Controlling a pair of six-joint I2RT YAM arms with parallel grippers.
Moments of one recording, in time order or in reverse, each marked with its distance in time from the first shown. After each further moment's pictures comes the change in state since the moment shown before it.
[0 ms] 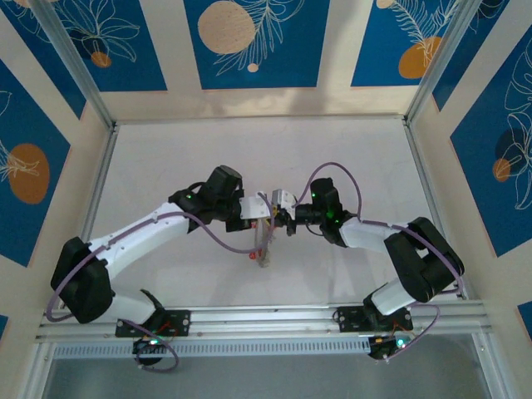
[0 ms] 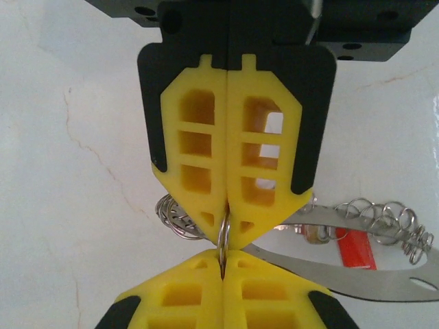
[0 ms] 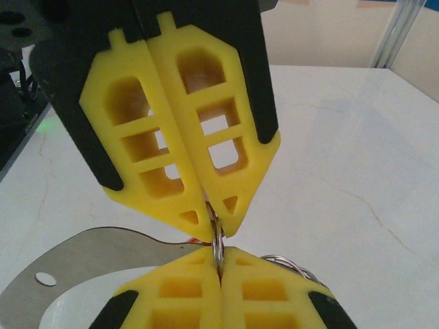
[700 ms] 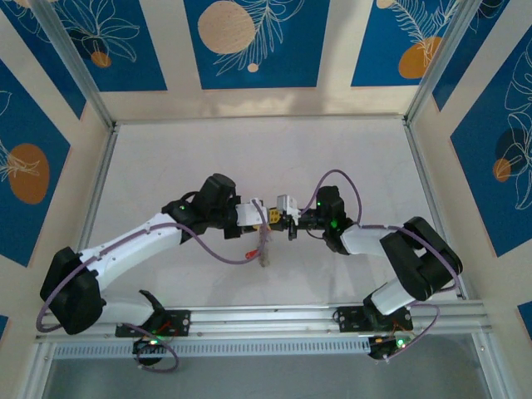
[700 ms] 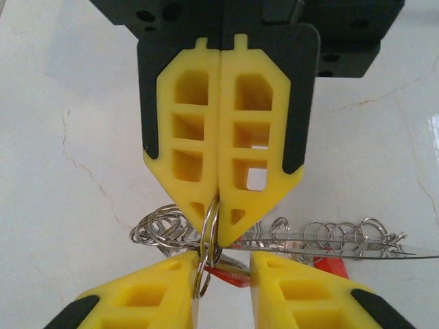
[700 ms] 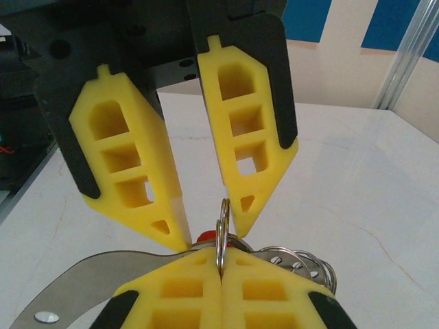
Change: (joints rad) left arm -0.001 -0.093 -0.131 0.125 0.058 -0.034; right arm -0.002 0.018 -0.101 0.290 -0.065 0.083
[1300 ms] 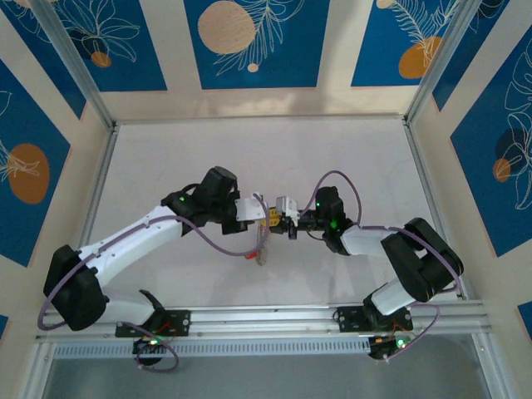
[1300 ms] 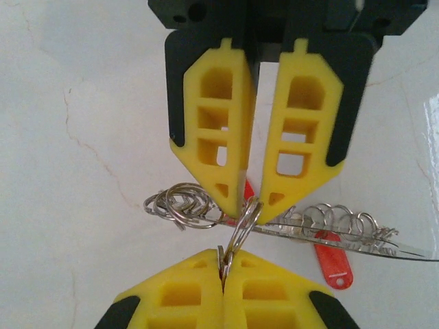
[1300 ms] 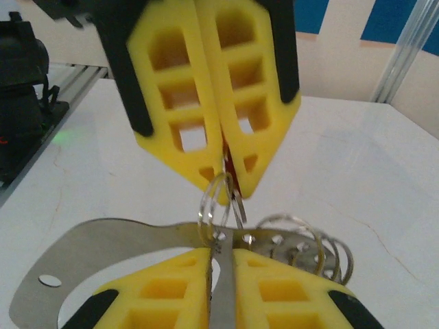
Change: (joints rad) left arm 0.004 0.035 0.138 -0.188 -0.047 0.027; right arm 0.002 -0.014 0.006 -0.071 0.031 -0.046
